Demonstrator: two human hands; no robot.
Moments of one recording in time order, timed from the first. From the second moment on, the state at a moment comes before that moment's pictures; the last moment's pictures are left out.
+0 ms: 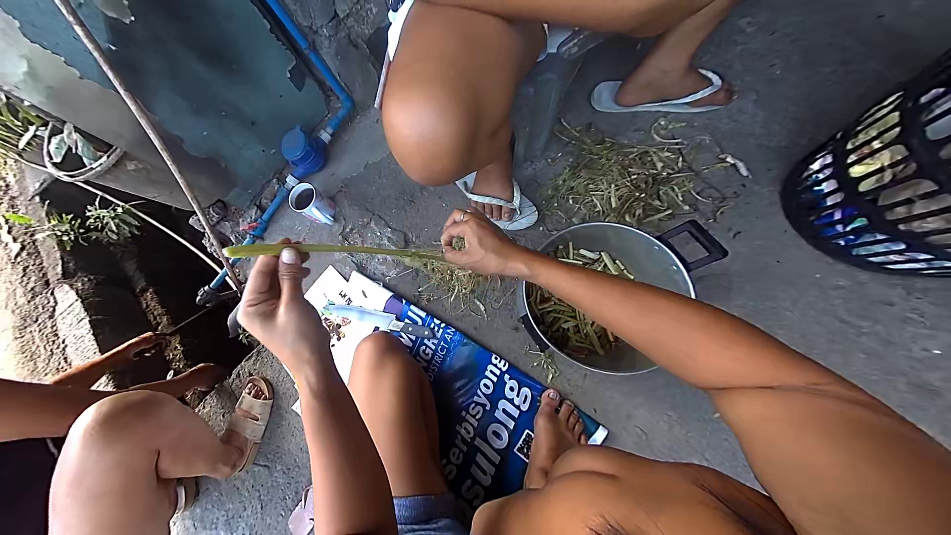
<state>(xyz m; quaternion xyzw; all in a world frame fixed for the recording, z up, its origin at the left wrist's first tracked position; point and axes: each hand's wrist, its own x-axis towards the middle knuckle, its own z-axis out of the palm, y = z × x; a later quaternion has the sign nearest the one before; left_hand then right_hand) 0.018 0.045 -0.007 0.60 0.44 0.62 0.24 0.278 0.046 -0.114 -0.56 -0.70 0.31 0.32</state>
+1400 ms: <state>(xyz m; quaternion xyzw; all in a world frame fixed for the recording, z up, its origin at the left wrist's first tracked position) 0.060 0.029 -0.007 0.65 0.44 0.56 0.27 0.218 0.011 -0.051 -0.46 -0.73 0.07 0.50</state>
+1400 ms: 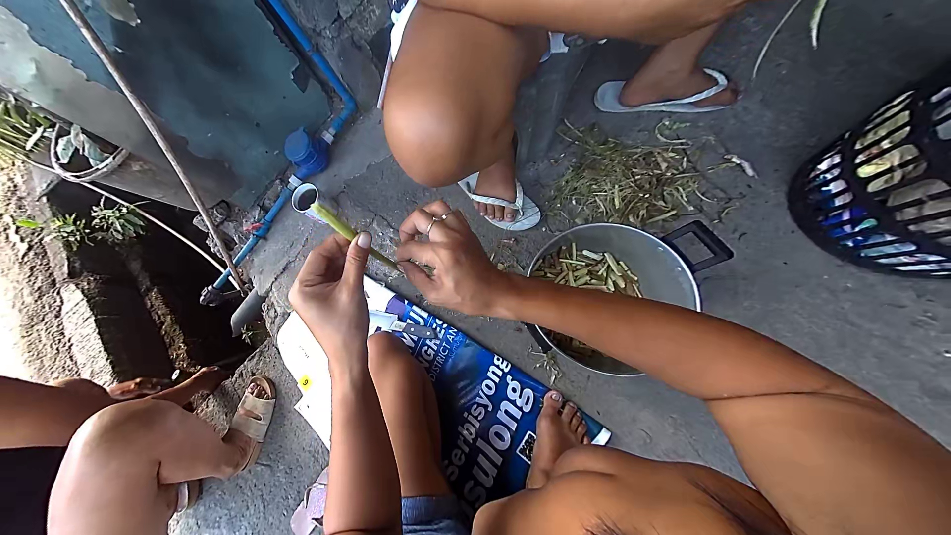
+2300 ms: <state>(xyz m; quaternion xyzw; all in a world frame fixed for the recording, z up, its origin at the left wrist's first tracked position) 0.019 0.042 0.007 0.54 0.47 0.66 0.21 0.239 0.015 -0.082 -0.57 -0.64 0.23 0.46</state>
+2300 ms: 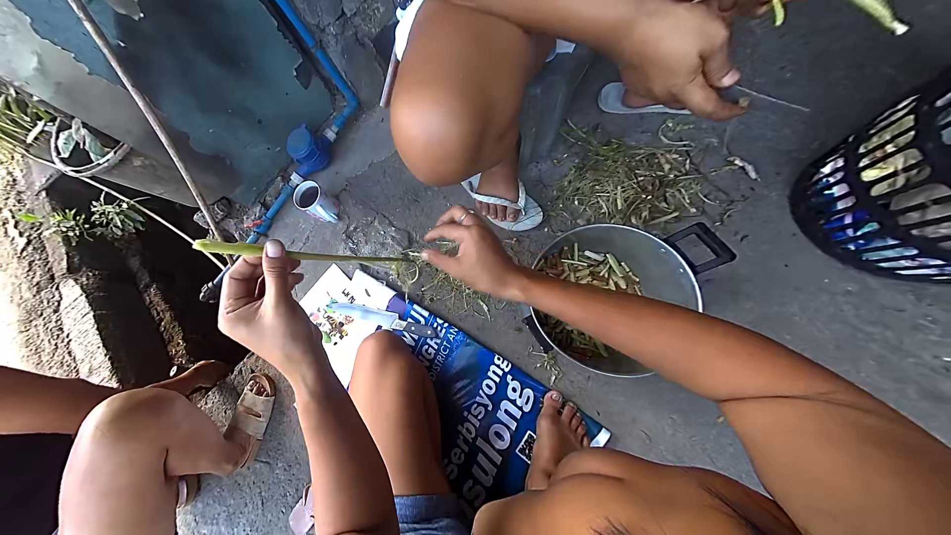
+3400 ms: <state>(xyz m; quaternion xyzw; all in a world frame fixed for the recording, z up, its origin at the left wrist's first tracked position) -0.049 0.032 0.031 0.48 0.50 0.68 0.23 0.320 0.059 -0.155 -0.70 -0.57 0.34 0.26</state>
